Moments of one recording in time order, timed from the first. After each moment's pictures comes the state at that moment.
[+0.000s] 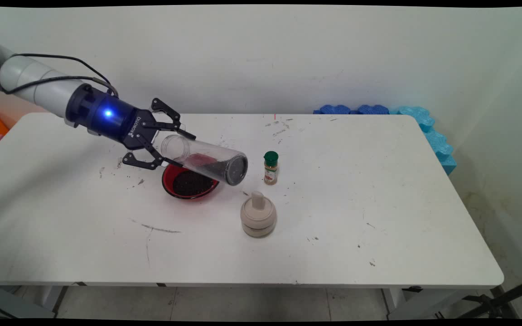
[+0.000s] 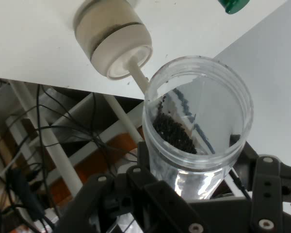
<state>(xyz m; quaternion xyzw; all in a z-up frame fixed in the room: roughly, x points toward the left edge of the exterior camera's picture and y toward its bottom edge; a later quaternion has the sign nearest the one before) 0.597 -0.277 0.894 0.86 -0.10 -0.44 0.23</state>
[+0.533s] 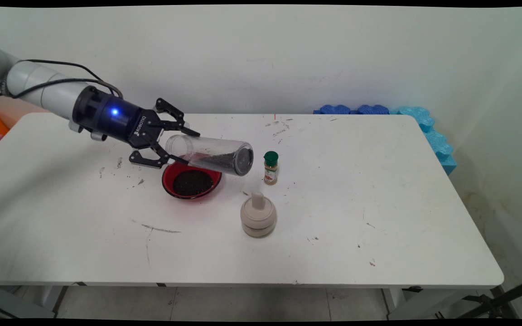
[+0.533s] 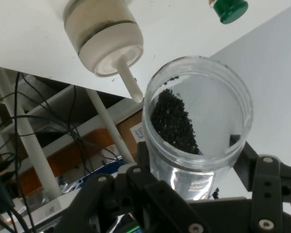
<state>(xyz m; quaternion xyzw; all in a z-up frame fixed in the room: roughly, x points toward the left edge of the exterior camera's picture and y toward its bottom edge) 0.597 -0.281 0.883 0.86 -0.04 -0.46 0.22</state>
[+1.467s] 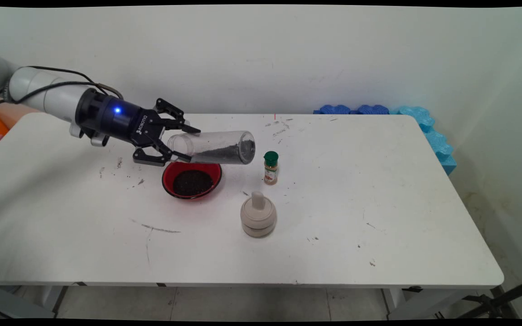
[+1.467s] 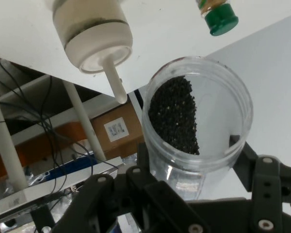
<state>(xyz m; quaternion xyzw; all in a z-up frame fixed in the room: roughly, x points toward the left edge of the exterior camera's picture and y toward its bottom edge) 0.601 -0.281 0.873 0.85 0.02 -0.48 0.22</state>
